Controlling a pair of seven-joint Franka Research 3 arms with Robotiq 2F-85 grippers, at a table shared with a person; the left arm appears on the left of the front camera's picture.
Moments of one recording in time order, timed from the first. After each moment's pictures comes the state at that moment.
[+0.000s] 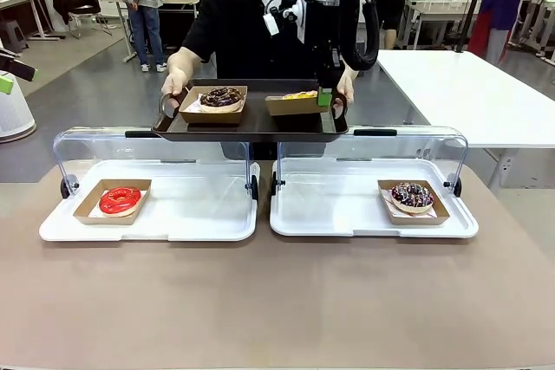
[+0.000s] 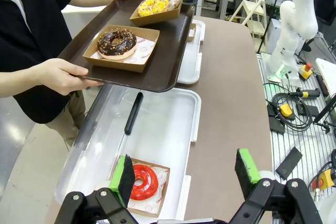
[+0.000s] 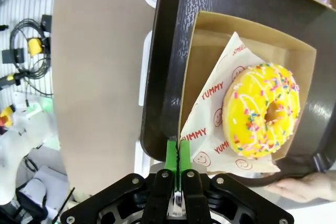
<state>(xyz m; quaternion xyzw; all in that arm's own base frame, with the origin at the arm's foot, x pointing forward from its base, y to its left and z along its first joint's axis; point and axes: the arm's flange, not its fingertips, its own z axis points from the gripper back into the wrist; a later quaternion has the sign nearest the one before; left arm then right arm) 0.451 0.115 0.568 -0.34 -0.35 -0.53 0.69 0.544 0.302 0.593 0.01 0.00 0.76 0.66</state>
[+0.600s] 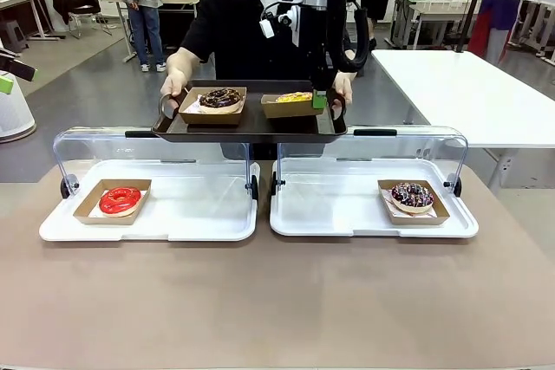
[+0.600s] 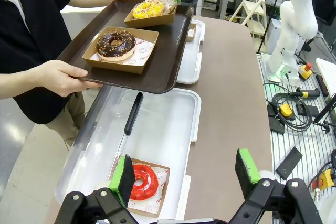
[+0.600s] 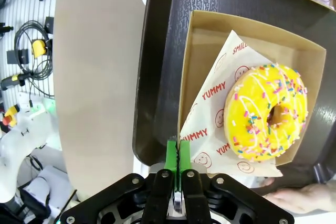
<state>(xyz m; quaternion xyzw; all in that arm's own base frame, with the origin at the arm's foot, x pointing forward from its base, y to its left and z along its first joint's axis) 0.451 0.115 0.568 -0.34 -0.35 -0.53 0.69 0.564 0.309 0.582 0.03 0.02 0.75 0.65</state>
